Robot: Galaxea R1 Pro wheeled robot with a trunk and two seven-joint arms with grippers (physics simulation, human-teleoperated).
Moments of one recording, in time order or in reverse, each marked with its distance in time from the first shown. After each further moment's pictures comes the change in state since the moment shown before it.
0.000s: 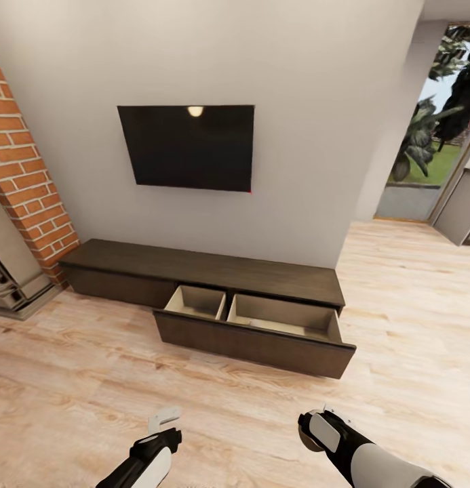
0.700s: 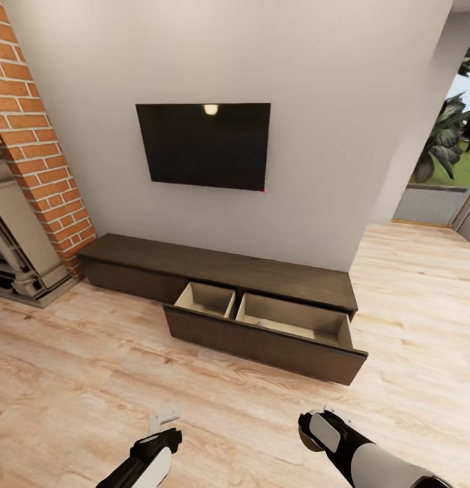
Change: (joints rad) left arm 0.000 -0.001 0.000 0.000 0.000 0.000 0.000; right arm 0.000 -0.001 0.000 0.000 0.001 0.000 0.000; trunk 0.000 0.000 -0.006
